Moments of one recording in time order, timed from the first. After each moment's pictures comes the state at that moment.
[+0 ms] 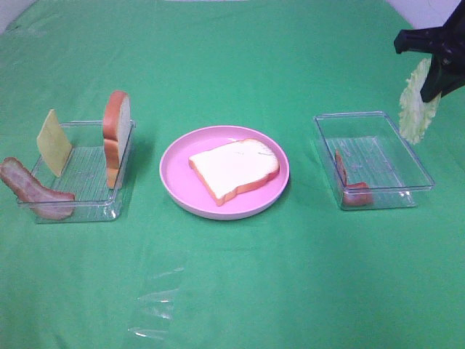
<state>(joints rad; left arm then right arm) 0.03 -0.01 -0.52 0.02 1.08 -0.09 0.00 1.76 -1.43 0.11 0.95 0.00</state>
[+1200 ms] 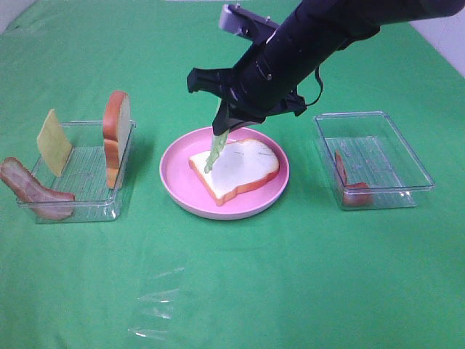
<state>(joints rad) 0.03 -0.01 -0.52 0.02 1.08 -0.09 0.50 1.98 -1.43 0.51 0.60 -0.11</state>
